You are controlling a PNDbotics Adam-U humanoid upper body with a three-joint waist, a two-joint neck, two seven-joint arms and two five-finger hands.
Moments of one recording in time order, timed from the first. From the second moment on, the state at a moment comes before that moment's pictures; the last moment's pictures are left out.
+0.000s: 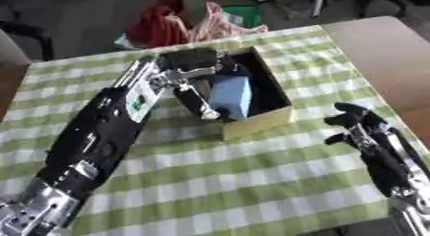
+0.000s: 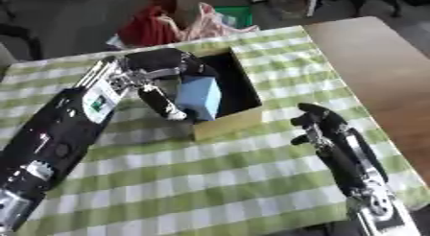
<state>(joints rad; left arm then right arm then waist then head) -1.03 0.17 -0.28 -0.97 -0.82 -0.60 -0.39 -0.16 -0.24 0.14 -1.78 -0.12 -0.03 0.05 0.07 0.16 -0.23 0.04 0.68</state>
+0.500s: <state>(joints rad) -1.03 0.16 -0.24 -0.93 -0.91 -0.56 -0.24 -0.18 -0.24 0.15 -1.77 -0.13 -0.02 0.07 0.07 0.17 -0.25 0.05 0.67</state>
